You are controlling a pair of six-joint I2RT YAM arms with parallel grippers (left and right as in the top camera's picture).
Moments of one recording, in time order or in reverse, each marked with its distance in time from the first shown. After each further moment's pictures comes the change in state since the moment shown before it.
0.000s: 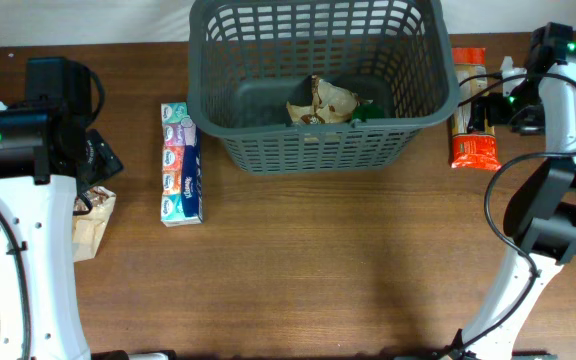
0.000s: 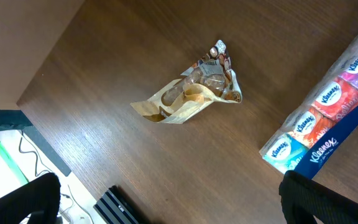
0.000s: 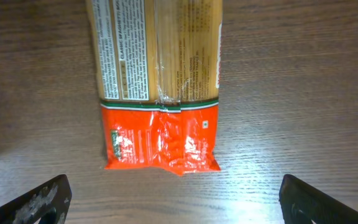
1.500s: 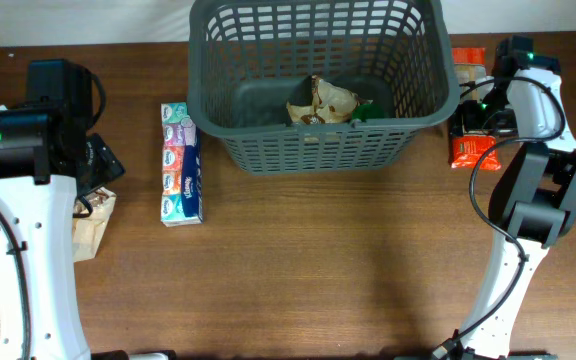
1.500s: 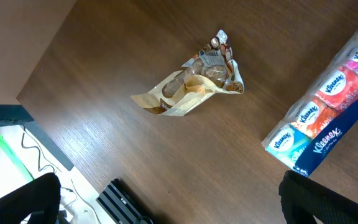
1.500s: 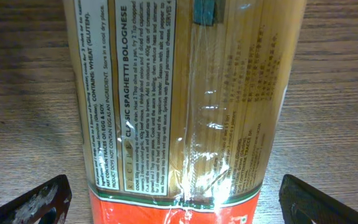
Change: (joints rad) left arm 0.000 0.000 -0.001 -0.028 0.015 0.000; right arm 0.057 0.132 -0.001 0.125 0.053 -0.009
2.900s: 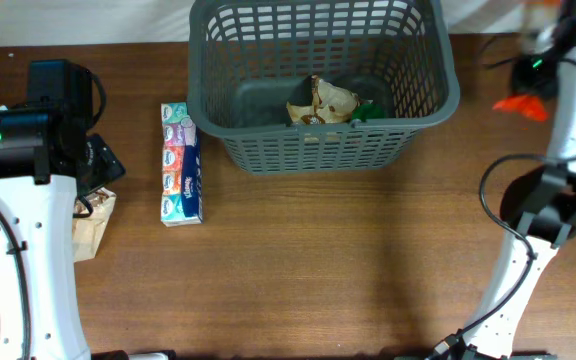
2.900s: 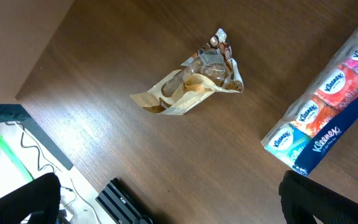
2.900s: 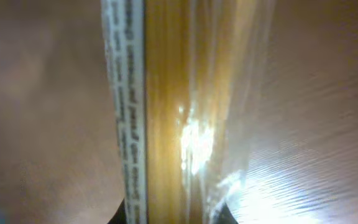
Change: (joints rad) left arm 0.000 0.000 -0.002 -0.001 0.007 0.000; right arm -0.099 0.050 0.633 -0.273 -0.020 0.217
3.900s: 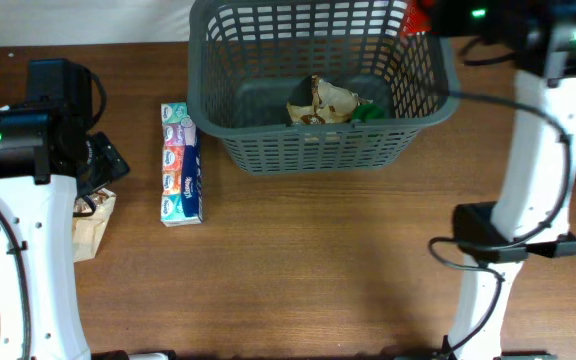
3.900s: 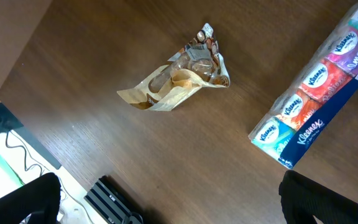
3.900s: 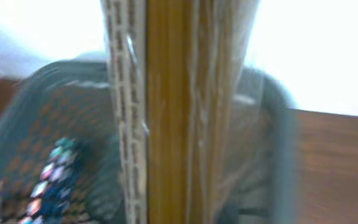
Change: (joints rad) left arm 0.000 0.000 0.000 0.010 0.049 0.000; right arm 0.435 -0.261 0.331 -0.075 -0.319 0.058
